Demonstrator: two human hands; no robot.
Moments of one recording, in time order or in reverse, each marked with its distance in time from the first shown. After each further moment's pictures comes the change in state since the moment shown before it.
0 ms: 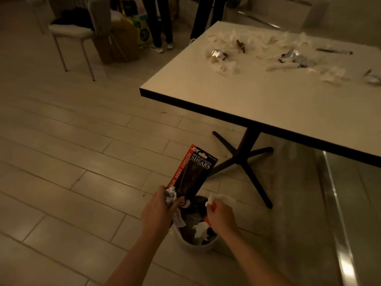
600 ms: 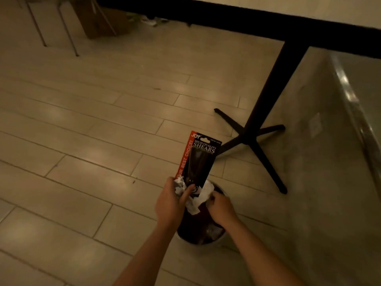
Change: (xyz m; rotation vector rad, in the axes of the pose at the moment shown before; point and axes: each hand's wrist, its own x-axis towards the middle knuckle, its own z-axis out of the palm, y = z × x) left_hand 0.040 -0.066 0.172 -0.250 0.019 -0.051; right_hand 0.098 0.083 0.092 -0.054 -0.118 -0.032
